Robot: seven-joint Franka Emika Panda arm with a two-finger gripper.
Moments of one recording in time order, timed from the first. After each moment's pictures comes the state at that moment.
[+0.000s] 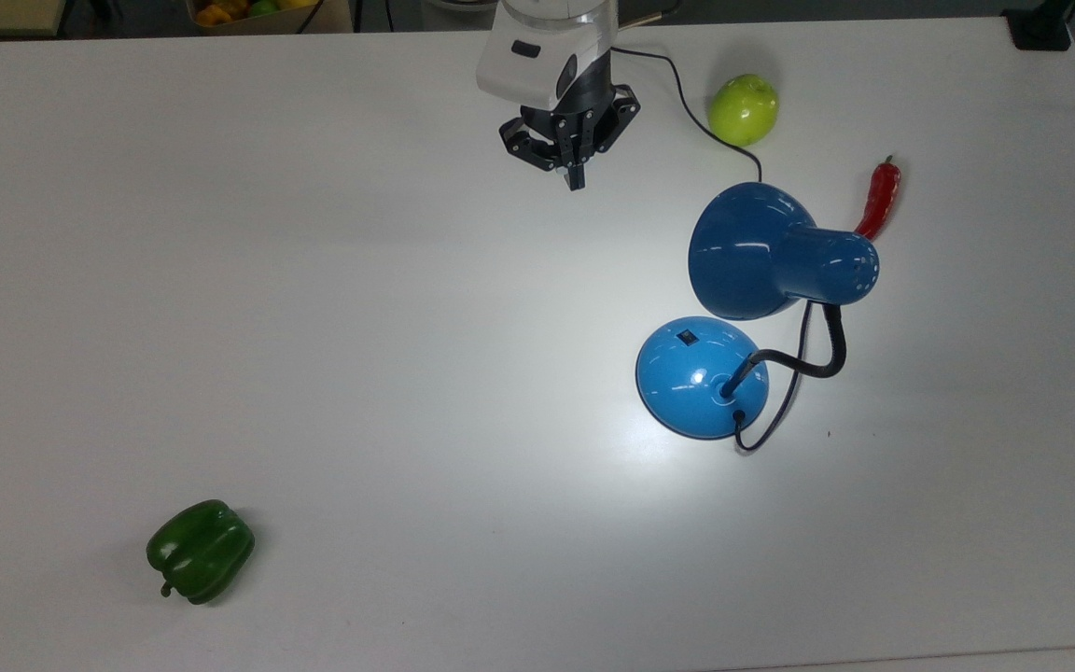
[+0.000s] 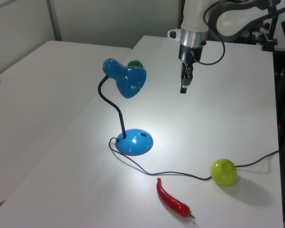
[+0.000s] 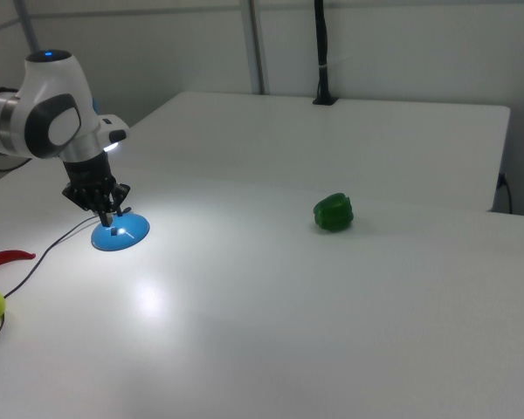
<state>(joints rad) 0.15 0.11 0.11 -1.89 0.08 2.12 -0.17</state>
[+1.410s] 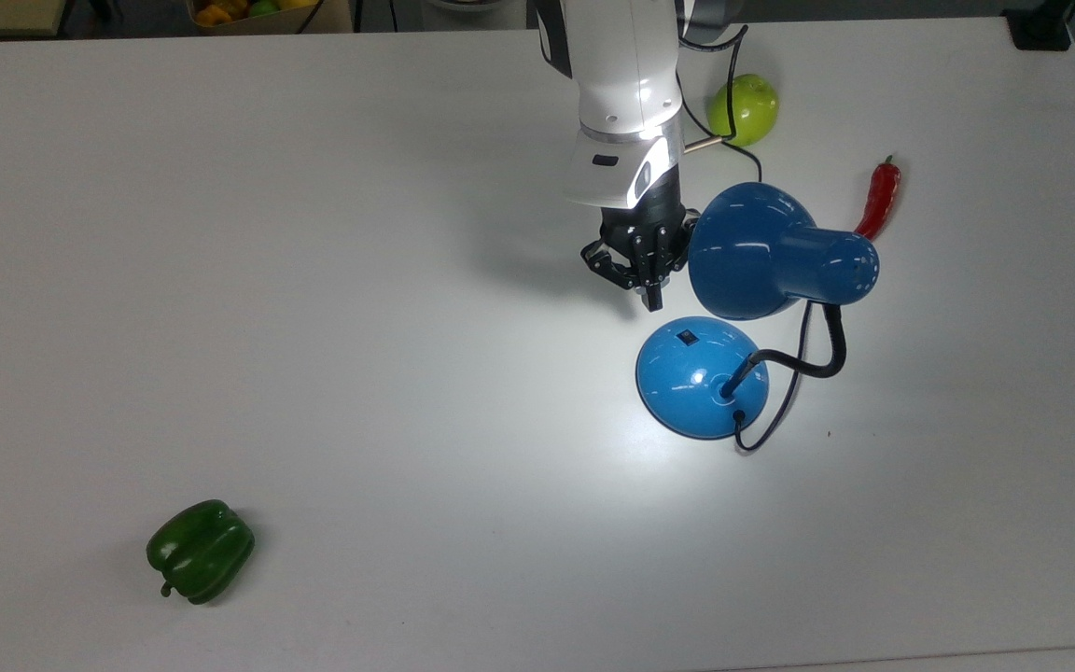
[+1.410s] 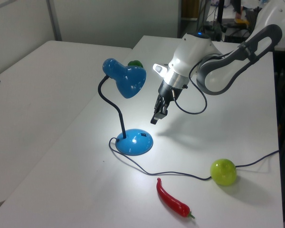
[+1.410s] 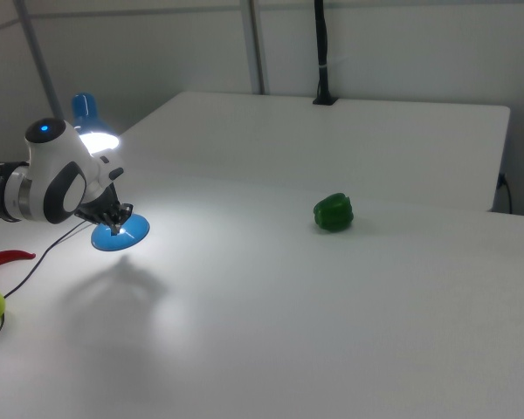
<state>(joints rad) 0.26 0.35 0.12 -1.94 0.08 2.73 -0.13</state>
